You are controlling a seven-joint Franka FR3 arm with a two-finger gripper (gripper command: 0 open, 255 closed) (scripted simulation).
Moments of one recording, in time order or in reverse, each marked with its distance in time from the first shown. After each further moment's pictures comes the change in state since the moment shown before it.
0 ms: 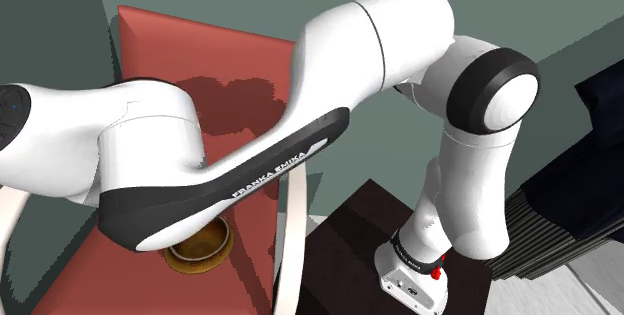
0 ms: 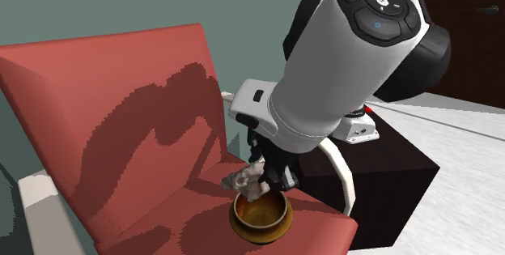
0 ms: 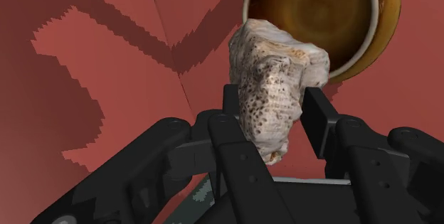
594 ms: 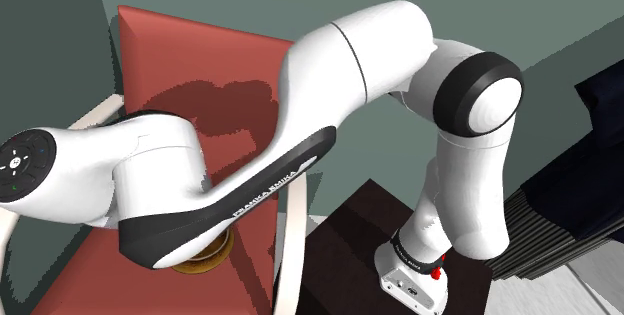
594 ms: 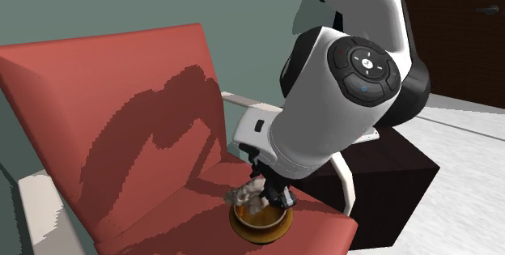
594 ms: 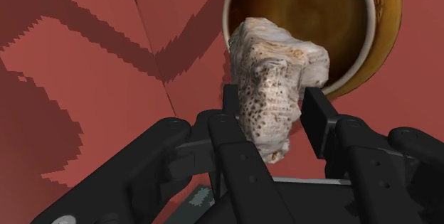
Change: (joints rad) arm 0.002 0.045 -0.010 -0.054 -0.027 0.083 0.050
